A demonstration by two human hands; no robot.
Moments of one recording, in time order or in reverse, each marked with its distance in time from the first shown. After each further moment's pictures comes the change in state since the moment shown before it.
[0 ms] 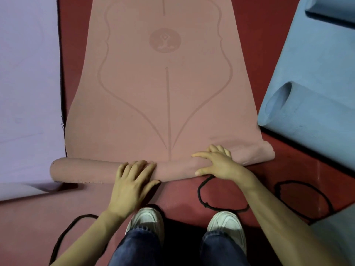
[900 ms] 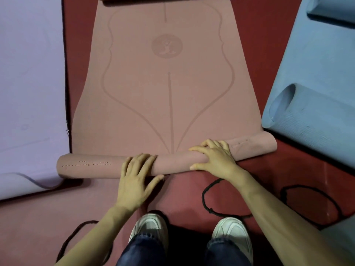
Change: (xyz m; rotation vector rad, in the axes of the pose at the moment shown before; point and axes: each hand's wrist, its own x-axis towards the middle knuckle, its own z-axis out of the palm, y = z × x) left_hand 0.024 -0.005 0.003 -0.047 -0.031 -0.135; right_hand 0.022 -0.005 0.002 -0.123 0.272 -0.100
